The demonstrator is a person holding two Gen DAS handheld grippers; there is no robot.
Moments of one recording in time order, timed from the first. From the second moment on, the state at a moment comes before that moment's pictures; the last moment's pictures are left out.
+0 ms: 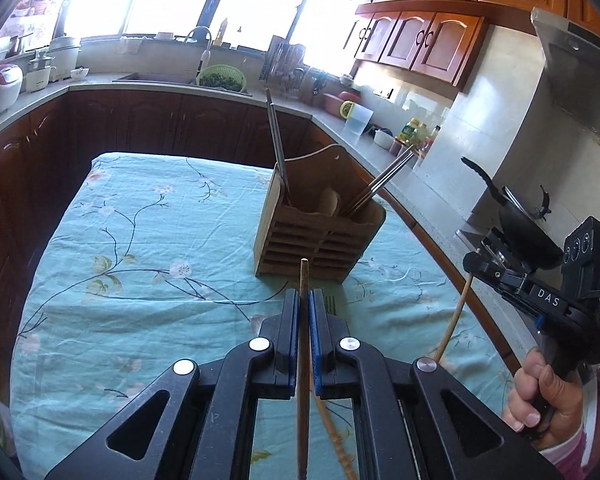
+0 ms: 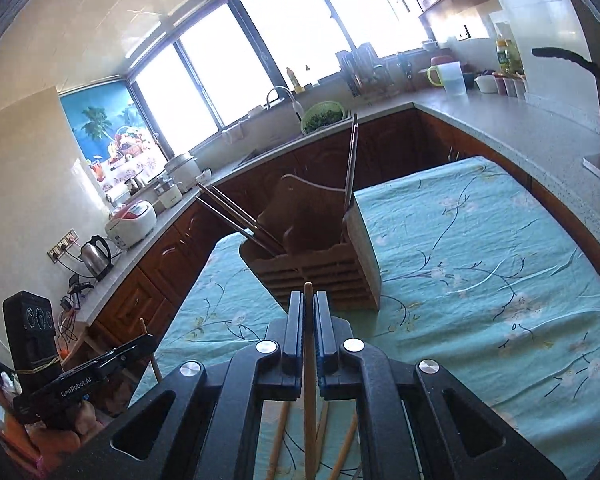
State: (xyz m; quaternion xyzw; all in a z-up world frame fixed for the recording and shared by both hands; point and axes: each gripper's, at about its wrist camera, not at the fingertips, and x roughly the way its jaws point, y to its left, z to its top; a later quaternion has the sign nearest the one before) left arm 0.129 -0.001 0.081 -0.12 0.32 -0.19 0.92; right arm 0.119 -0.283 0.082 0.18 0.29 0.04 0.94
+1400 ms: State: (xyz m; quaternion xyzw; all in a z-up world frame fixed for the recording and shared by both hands) left arm 0.124 0.015 0.108 -0.14 0.25 -0.18 0.94; right arm 0.115 -0.294 0.126 0.16 0.23 0.04 0.96
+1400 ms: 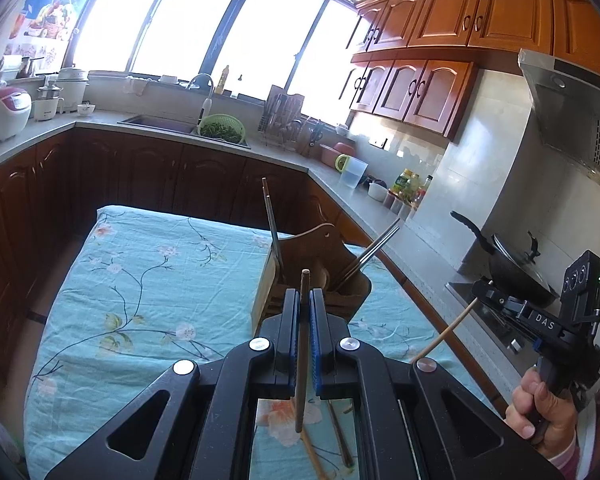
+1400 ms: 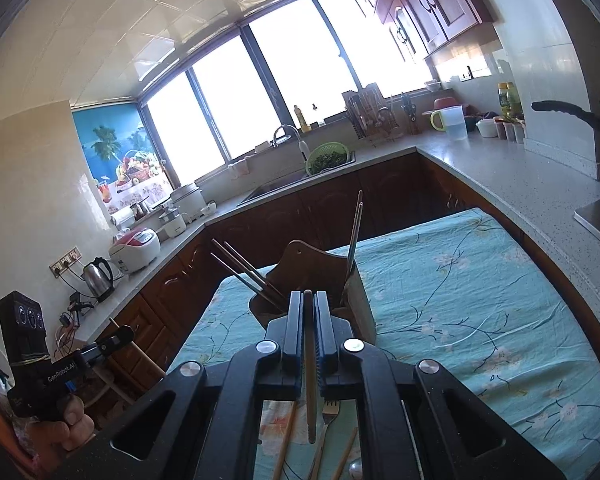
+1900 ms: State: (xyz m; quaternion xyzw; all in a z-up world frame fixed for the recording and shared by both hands) left arm 0.178 0.006 0.169 -0.12 0.12 -0.17 0.97; right arm 0.168 -0.309 0.198 0.14 0.13 0.03 0.98
